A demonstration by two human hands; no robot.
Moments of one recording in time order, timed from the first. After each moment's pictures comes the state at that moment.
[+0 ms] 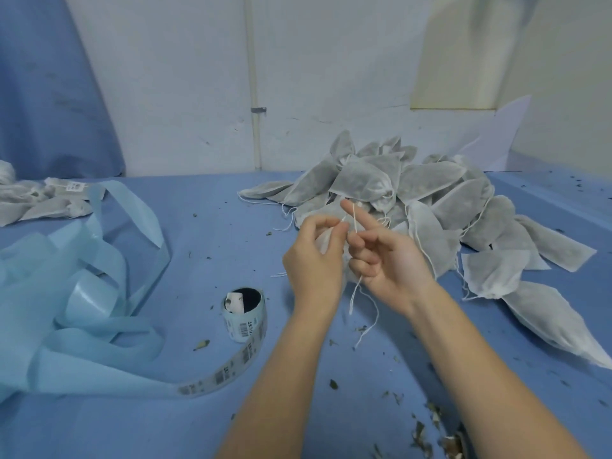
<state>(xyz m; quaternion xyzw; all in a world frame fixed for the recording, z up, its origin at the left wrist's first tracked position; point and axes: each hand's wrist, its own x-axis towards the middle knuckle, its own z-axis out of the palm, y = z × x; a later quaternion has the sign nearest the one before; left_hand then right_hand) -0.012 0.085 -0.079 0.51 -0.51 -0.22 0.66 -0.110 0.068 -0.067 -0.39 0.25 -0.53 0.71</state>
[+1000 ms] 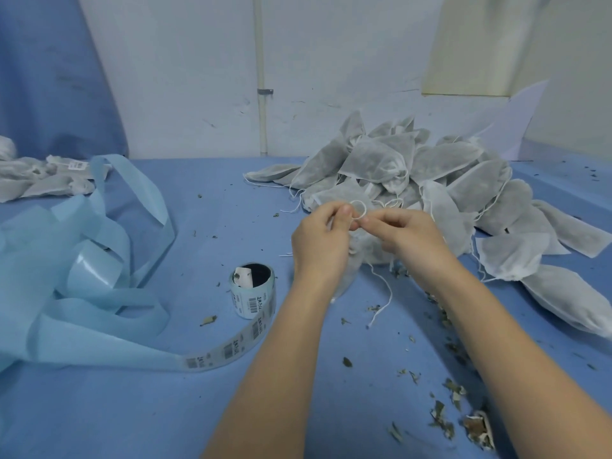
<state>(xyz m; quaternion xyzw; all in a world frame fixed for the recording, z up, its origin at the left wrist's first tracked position) 0.003 0.086 -0.083 0.50 -0.54 -0.31 0.60 -0.123 0.067 -0.079 -0.66 0.46 -0.48 0.34</state>
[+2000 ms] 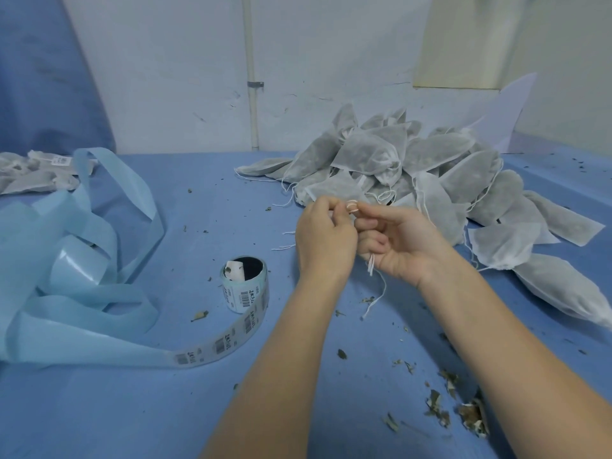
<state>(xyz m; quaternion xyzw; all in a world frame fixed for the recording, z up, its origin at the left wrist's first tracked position) -0.013 0.082 -0.090 0.55 -0.53 -0.25 0.59 -0.111 0.069 -0.072 -0.31 0.32 -0.47 0.76</state>
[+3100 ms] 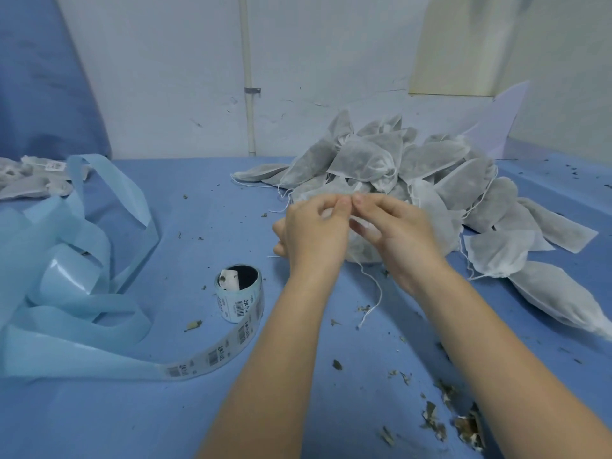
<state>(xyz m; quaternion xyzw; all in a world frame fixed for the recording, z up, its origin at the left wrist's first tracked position) -0.006 0.088 -0.068 0.59 -0.51 -0.29 0.55 -0.106 0.077 -0.073 -0.52 0.39 -0.59 0.47</state>
